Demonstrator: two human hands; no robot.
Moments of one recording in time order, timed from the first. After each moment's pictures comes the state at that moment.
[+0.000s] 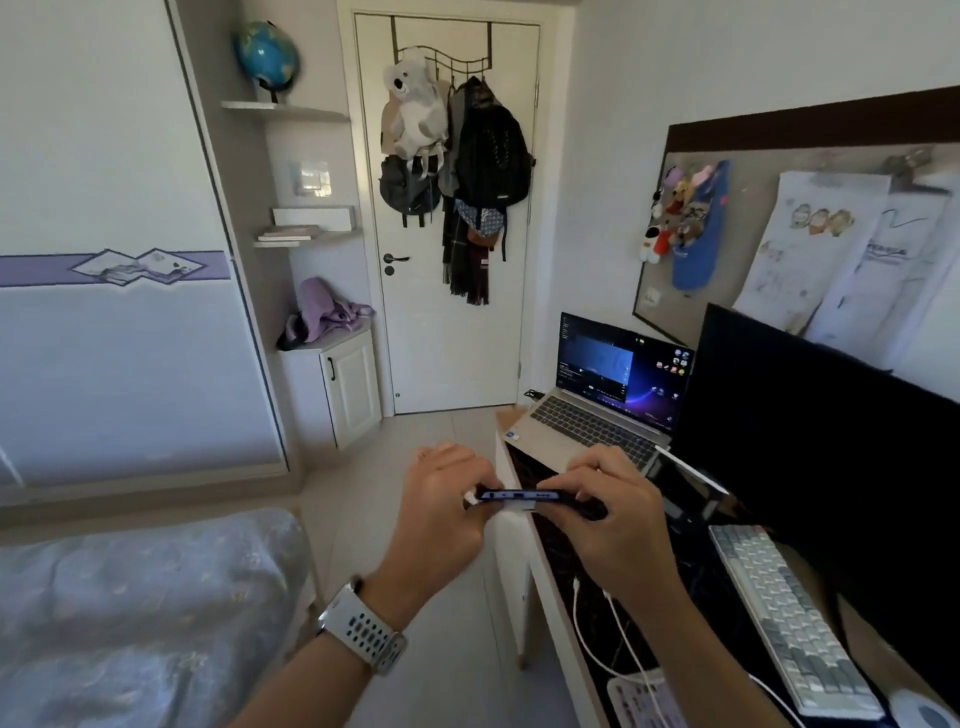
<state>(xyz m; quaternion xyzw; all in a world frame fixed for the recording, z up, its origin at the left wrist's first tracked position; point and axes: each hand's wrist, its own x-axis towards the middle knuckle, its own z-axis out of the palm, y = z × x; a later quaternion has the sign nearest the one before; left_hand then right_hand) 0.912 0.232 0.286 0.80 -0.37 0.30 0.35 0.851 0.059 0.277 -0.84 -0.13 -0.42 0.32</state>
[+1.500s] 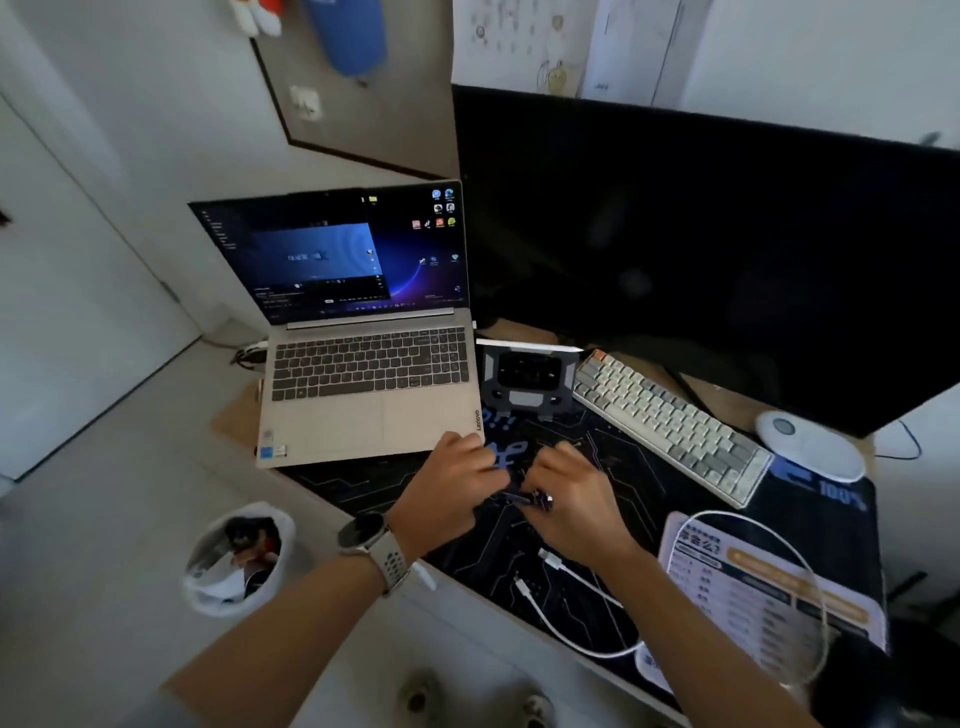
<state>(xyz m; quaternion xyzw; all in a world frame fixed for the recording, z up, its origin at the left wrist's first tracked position) 1.214 -0.043 0.087 0.54 -0.83 0.03 0.14 1.035 -0.097 0.062 -0.89 0.32 -0.28 0.15</state>
